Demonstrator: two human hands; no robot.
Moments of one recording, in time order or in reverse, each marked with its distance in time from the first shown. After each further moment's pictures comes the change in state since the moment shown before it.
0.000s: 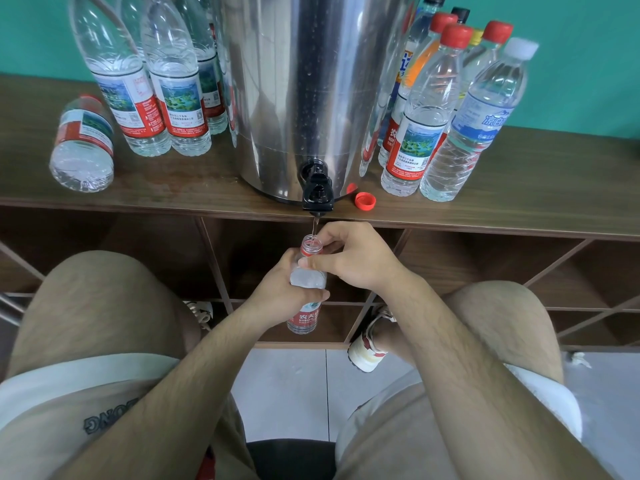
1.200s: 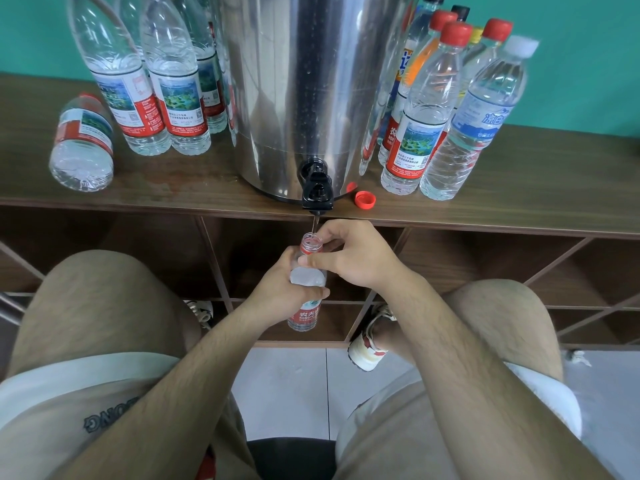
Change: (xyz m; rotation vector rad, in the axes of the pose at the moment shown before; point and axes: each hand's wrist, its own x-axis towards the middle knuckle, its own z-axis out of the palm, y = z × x) left_hand 0.004 -0.002 0.002 -0.007 0.014 -0.005; right_hand -0.001 -0.005 -0.001 -0.010 0.006 -0.001
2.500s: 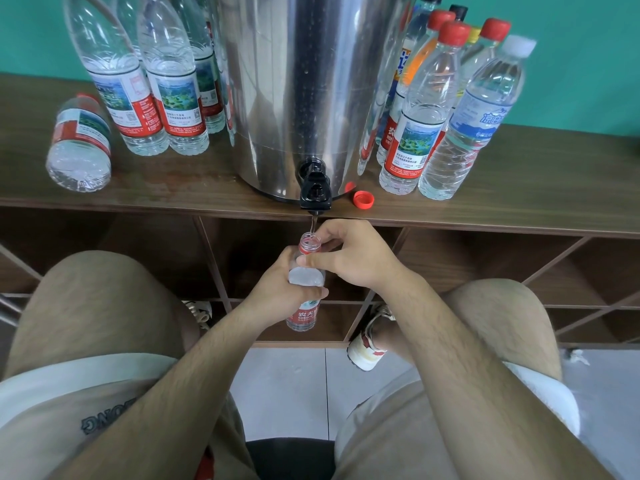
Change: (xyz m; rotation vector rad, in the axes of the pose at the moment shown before) left_hand -0.007 0.006 -0.002 0.002 -0.009 -0.008; right_hand 0.000 0.002 0.001 0.014 -0.002 0.001
